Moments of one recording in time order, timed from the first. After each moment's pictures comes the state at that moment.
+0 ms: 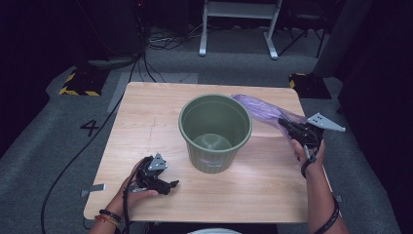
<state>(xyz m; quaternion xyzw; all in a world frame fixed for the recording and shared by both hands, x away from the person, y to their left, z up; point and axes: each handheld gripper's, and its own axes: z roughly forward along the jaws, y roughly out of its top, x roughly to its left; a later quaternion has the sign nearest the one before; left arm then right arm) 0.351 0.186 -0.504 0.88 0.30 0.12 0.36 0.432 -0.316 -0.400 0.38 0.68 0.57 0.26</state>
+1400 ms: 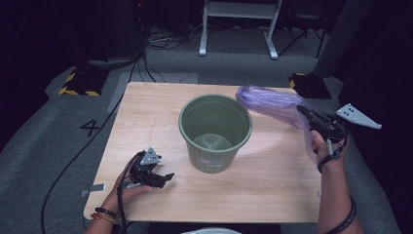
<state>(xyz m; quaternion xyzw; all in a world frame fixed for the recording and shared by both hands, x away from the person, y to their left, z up) 0.358 0.206 -0.488 0.86 0.32 0.13 0.39 0.404 -0.334 -0.331 0.35 0.64 0.62 0.30</state>
